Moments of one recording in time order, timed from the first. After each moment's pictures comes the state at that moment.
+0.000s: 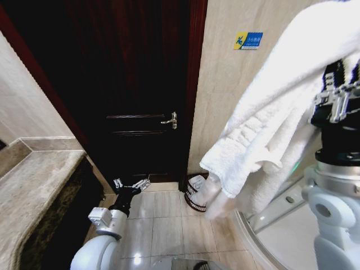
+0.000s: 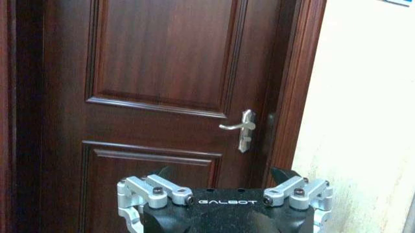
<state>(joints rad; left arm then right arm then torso) 1.78 -1.61 -0.61 -2.48 -0.15 0.25 0.12 -1.10 1.04 0.87 2.44 0.67 0.18 -0.10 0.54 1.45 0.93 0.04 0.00</state>
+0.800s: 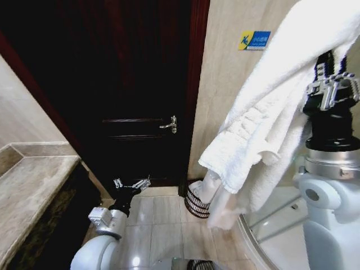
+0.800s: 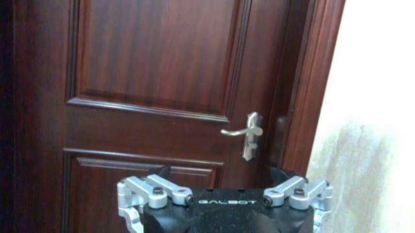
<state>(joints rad) 1.78 -1.61 -0.61 -2.48 -0.15 0.25 0.12 -1.01 1.05 0.79 2.38 0.67 0.19 -0.09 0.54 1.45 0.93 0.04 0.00</state>
